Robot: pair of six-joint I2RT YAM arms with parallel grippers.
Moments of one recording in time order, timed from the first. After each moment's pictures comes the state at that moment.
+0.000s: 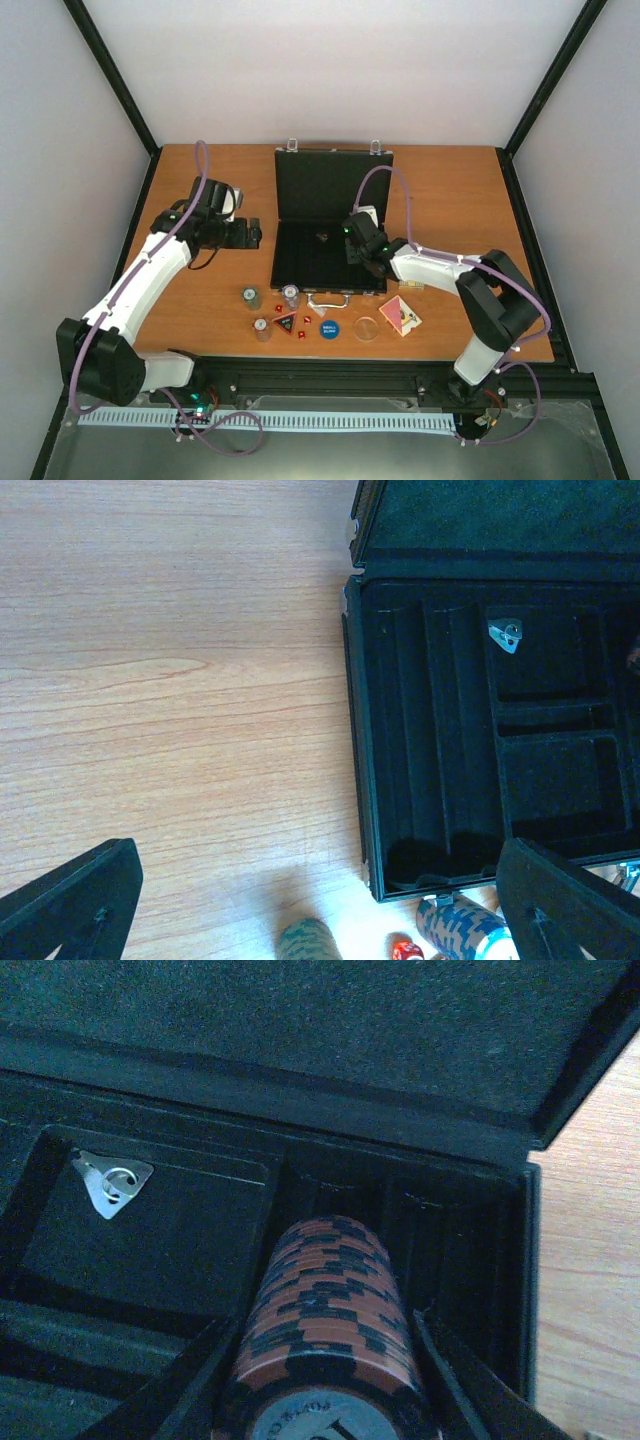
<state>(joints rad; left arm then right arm) -0.29 1.27 1.12 -0.84 0.07 -0.27 0.69 1.65 0.93 -0.15 0.36 0.38</state>
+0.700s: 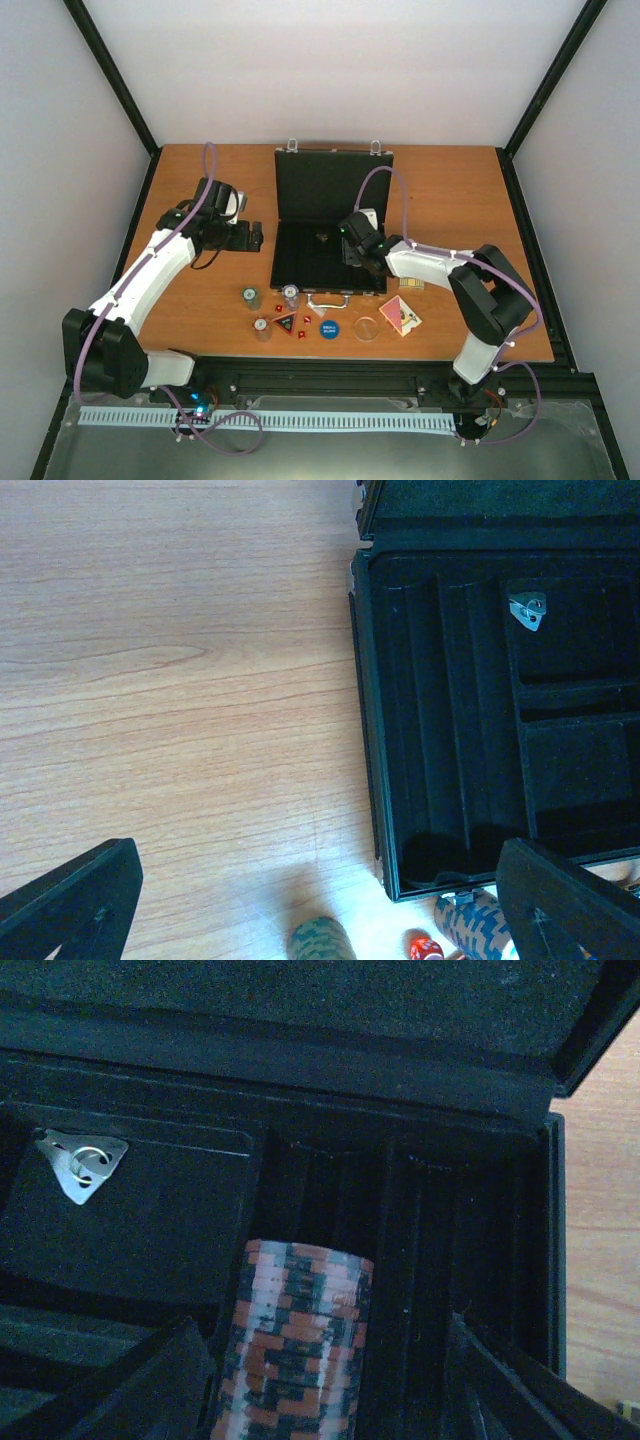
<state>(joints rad) -0.29 1.31 1.10 -0.83 0.07 -0.23 0.69 1.73 0.99 -0.20 0.36 0.47</state>
